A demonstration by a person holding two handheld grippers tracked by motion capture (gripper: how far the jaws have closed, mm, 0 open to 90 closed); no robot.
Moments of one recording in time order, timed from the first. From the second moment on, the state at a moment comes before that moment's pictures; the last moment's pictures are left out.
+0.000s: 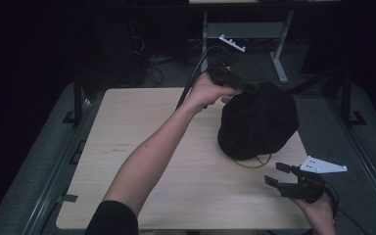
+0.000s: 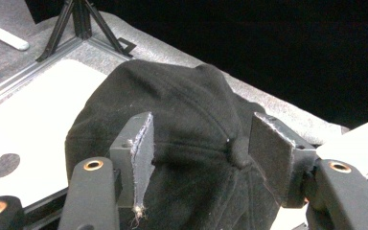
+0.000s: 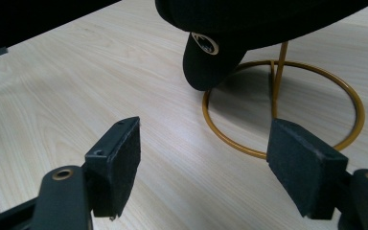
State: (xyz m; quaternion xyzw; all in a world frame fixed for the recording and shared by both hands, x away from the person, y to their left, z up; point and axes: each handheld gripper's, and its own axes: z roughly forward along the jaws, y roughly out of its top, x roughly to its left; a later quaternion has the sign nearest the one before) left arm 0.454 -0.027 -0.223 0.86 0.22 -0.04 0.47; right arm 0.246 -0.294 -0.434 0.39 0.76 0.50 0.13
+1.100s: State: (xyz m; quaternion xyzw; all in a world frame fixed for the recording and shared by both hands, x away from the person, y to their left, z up) left arm 0.441 0.020 -0.252 0.85 0.24 -0.01 0.46; right arm 0.249 -0.288 -0.435 0.40 0.76 0.50 0.13
